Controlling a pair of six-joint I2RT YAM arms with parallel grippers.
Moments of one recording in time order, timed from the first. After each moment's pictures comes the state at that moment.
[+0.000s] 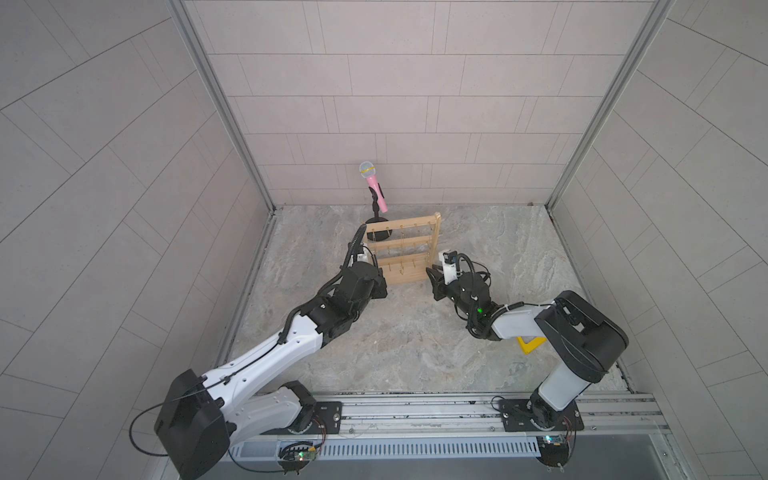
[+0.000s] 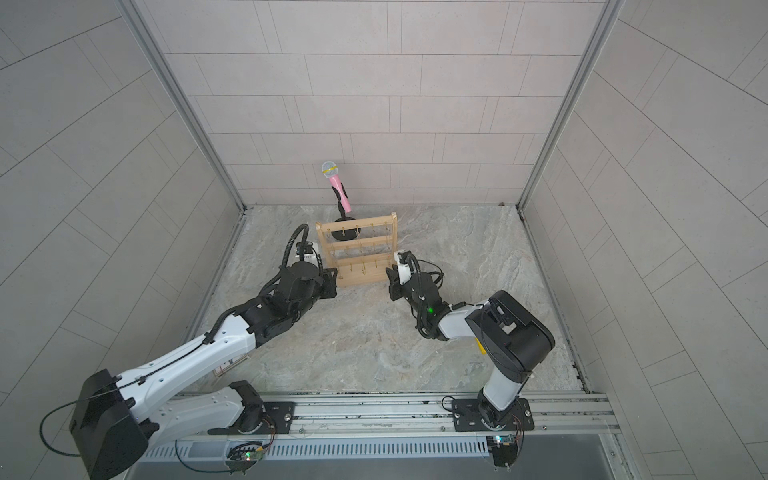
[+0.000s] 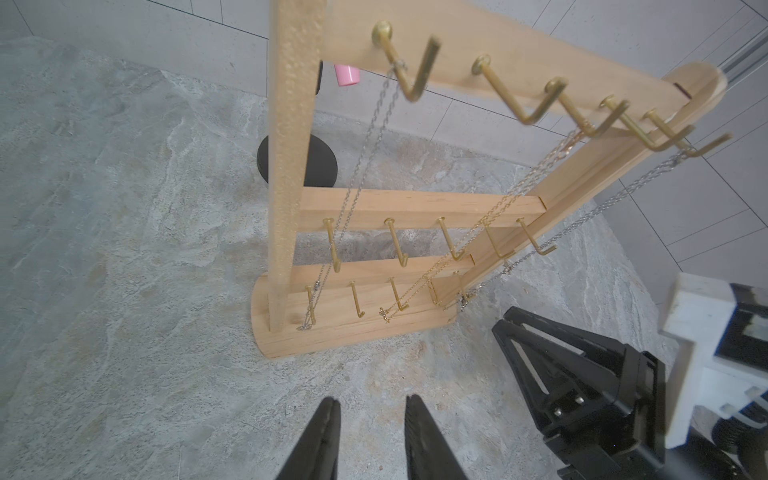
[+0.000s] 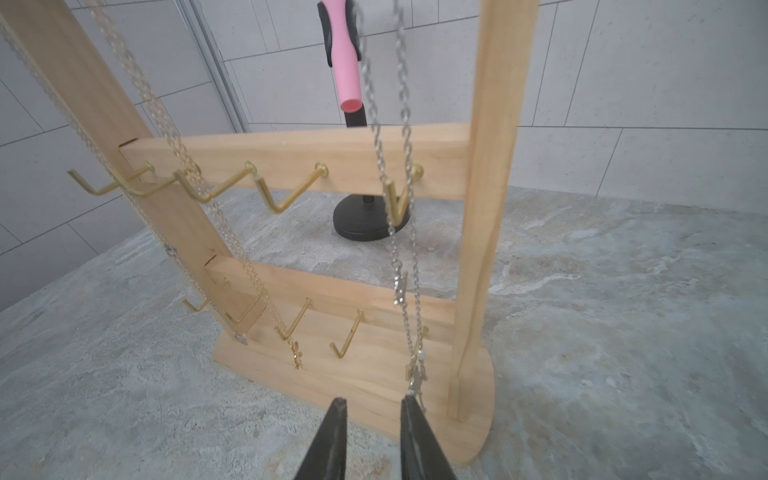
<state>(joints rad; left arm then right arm) -0.70 1.12 0.79 -0.22 -0.35 -0.60 0.58 1.68 0.58 0.91 0.07 0.18</state>
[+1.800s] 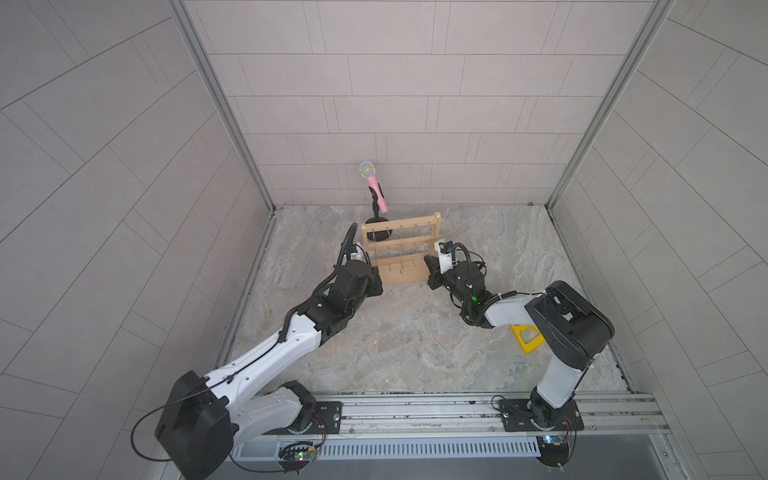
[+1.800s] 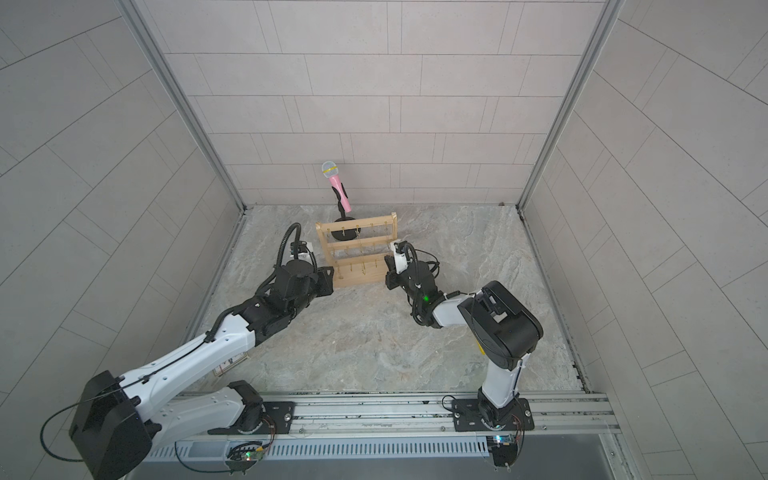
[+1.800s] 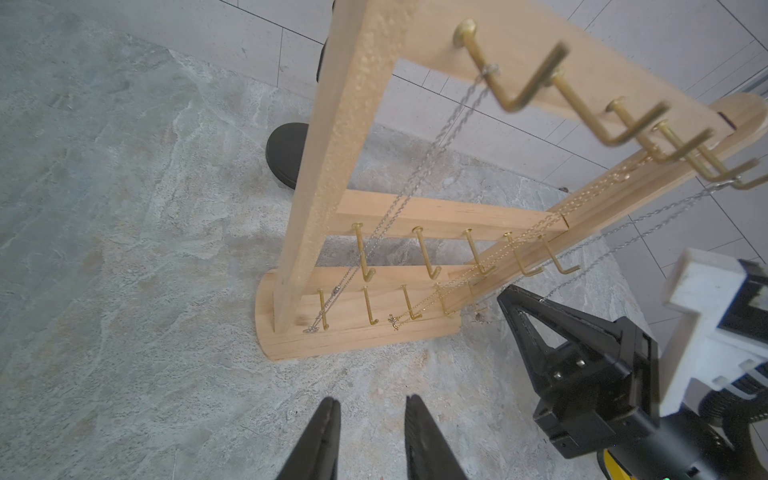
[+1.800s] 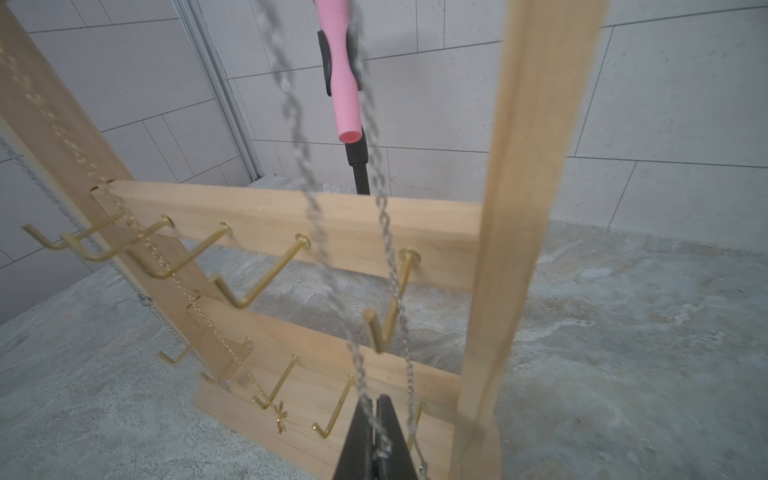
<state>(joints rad) -0.63 1.12 0.76 -0.18 -0.29 -0.63 0.55 1.74 0.70 0.89 0.01 0.16</state>
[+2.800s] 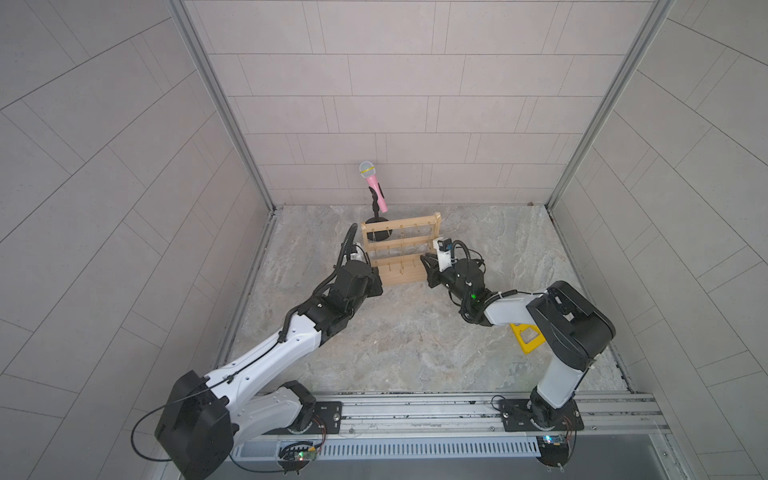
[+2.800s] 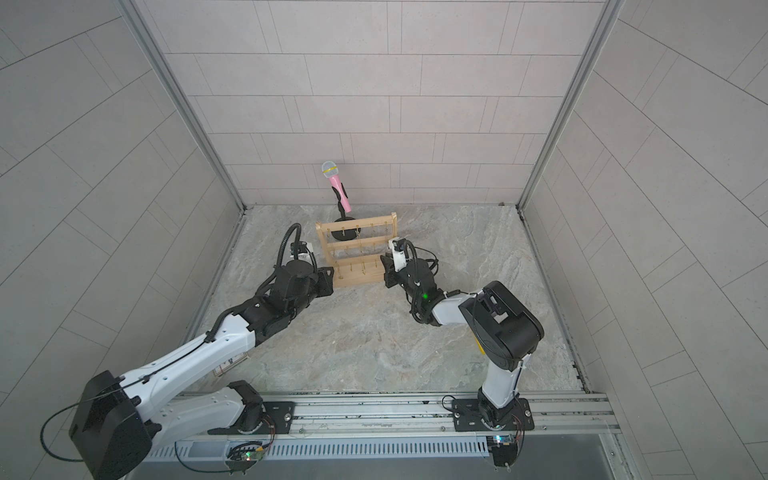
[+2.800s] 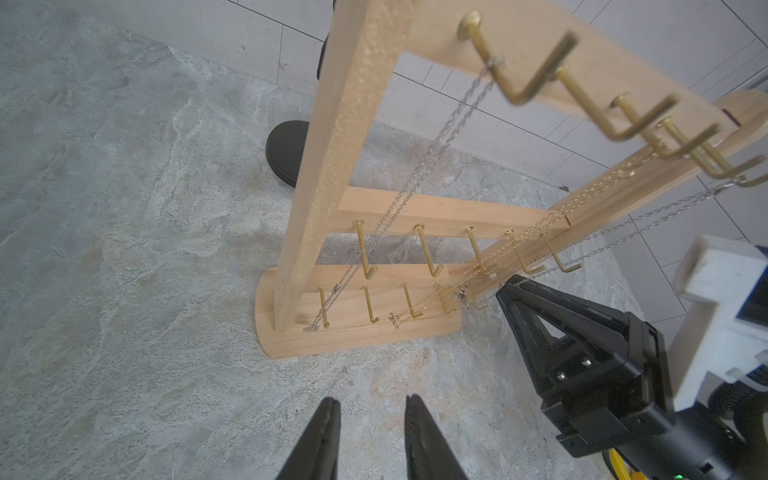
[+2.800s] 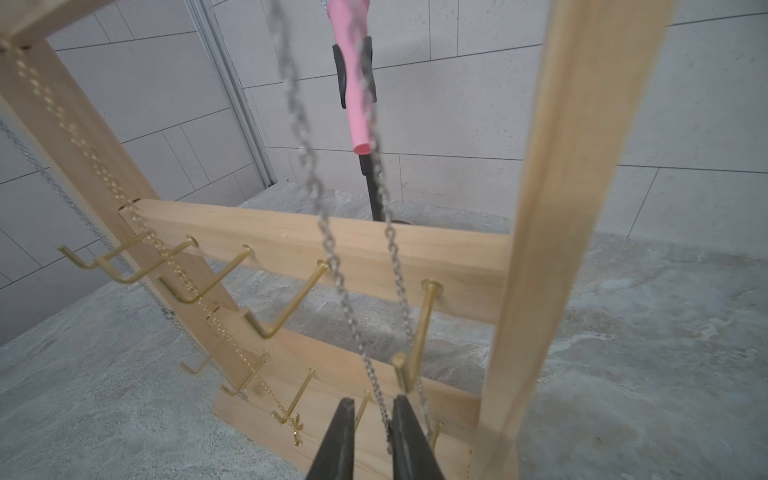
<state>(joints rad) -0.63 1.12 0.76 -0.17 -0.29 -0.63 0.55 1.75 0.72 0.87 -0.02 0.17</state>
